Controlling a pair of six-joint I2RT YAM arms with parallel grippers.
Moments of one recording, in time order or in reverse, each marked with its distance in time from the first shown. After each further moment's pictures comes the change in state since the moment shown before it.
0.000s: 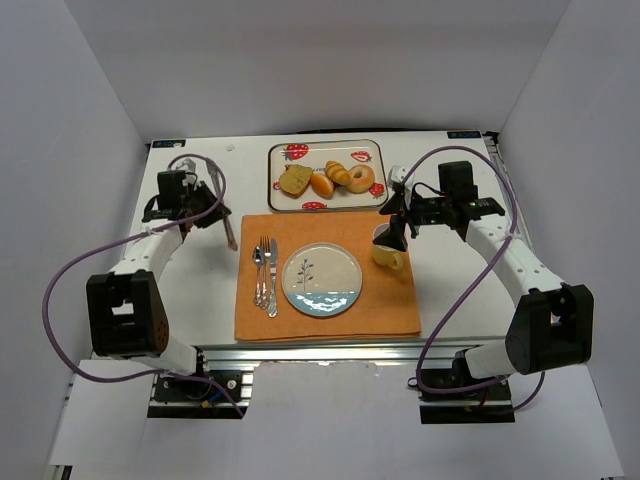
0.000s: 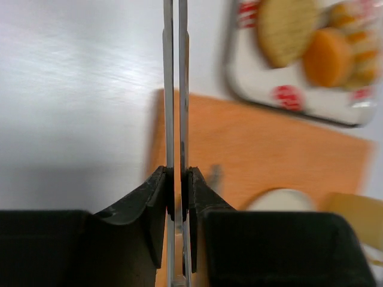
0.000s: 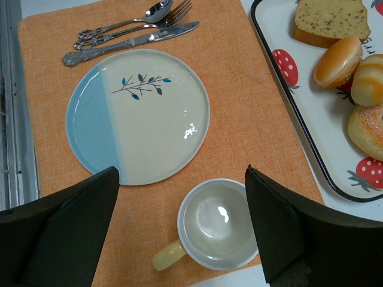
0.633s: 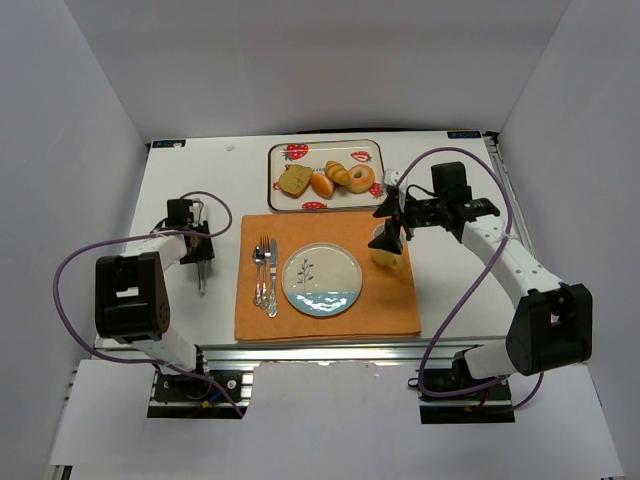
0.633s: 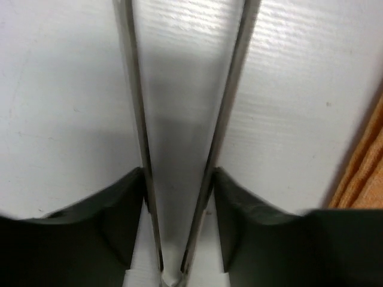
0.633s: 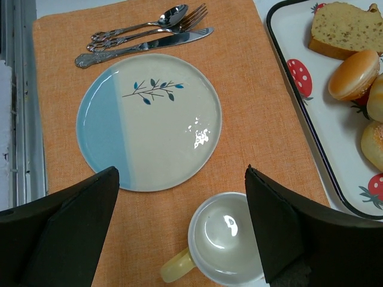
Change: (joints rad) left arm 0.022 0.091 -0.159 -0.032 -0.304 0.323; right arm 0.045 0.000 0.000 0.000 -0.005 -0.002
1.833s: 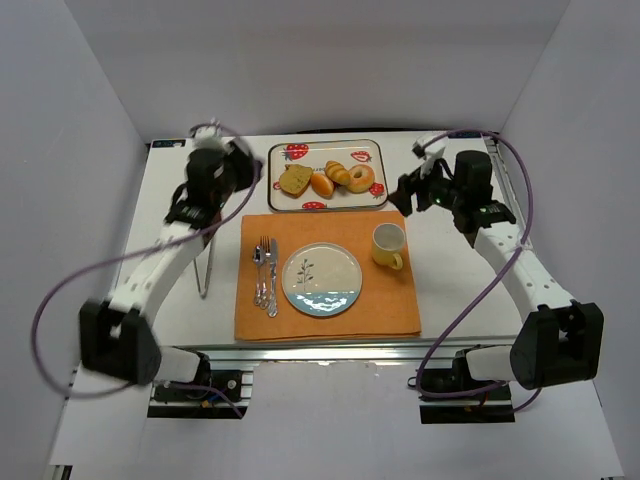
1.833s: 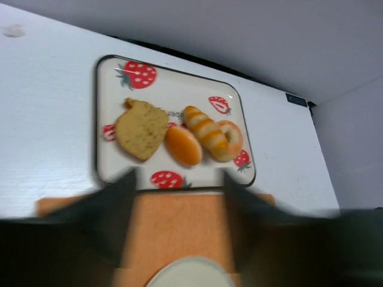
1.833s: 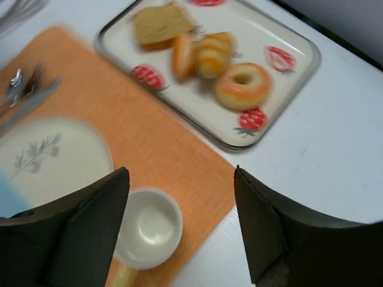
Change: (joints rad) left arm -0.373 -0.115 0.376 0.288 0.007 -0.459; right arm -0.053 -0.078 -0.026 0.344 0.613 0.565
